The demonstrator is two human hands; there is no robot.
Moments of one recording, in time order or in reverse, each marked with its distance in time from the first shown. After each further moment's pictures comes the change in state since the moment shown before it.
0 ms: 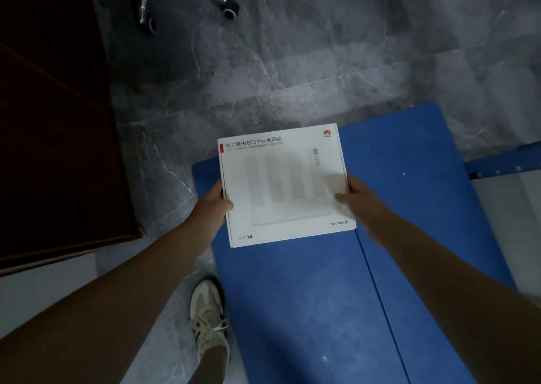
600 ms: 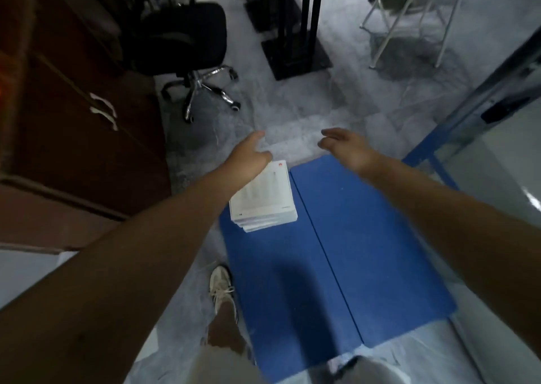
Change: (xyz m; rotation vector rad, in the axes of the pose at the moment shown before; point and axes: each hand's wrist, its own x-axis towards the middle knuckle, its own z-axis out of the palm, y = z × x) left_hand -0.368 0.203 0.115 0.453 0.110 0.480; right_hand -0.348 -0.144 -0.190 -0.136 0.092 -0.418
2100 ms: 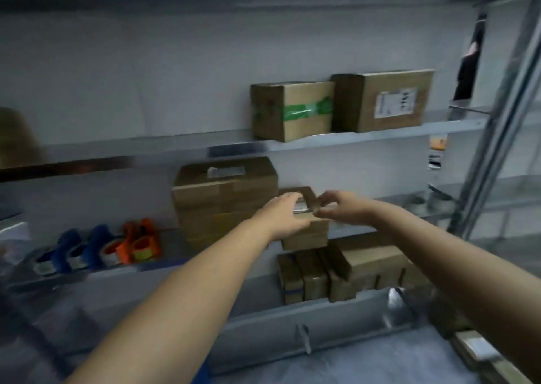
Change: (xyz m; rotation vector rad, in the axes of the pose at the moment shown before) left_hand -0.761 0.366 0.410 0.666 -0.962 1.564; right_hand -0.941 0.173 -0.305 -0.118 1.022 0.534
